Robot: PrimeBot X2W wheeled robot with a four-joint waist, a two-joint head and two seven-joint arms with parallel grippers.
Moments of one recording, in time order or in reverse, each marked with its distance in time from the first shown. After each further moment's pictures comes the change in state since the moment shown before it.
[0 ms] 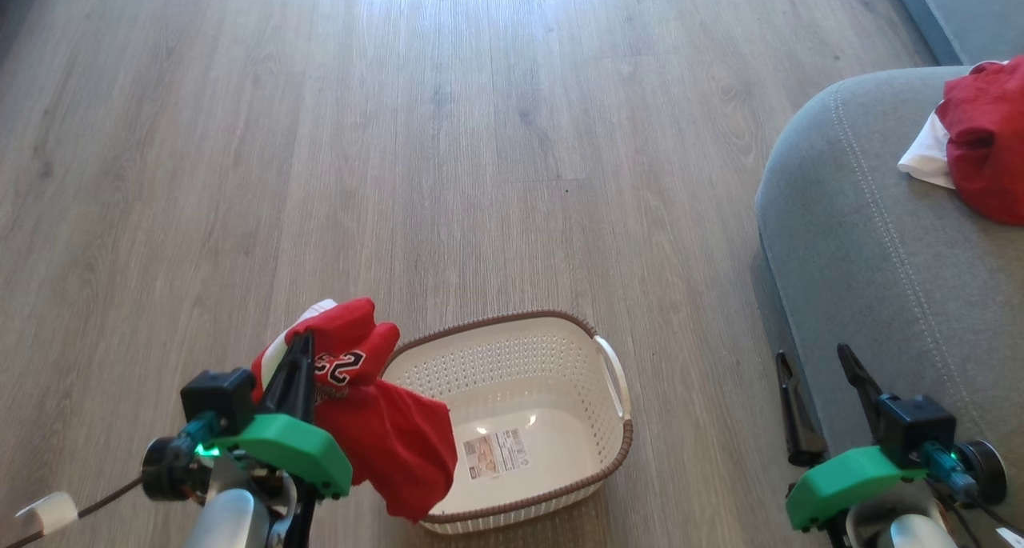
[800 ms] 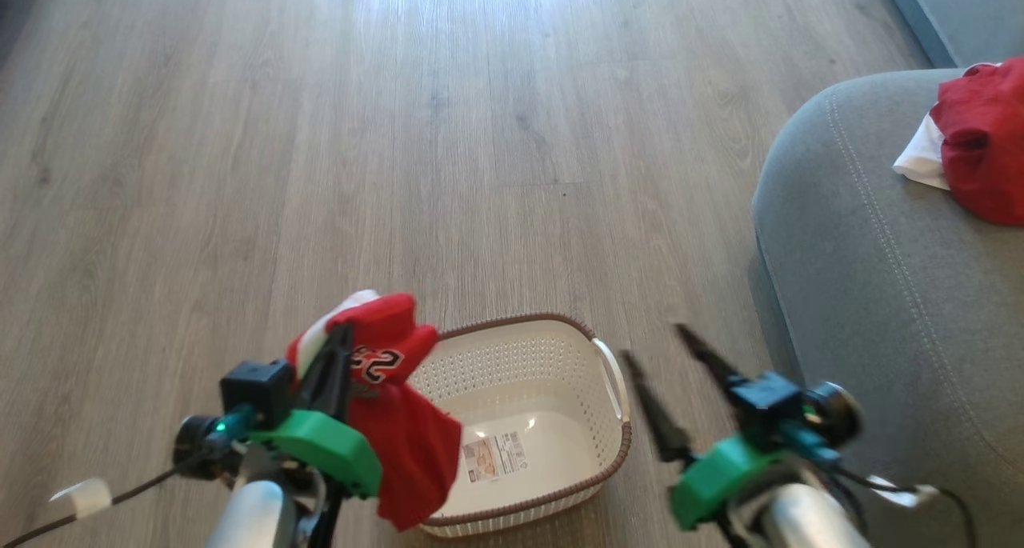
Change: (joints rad) left arm -0.006 -0.014 -0.035 -0.023 0.051 -0.044 0.000; right arm -0.094 -0.023 0.335 0.011 0.045 0.000 0.000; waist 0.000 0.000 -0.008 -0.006
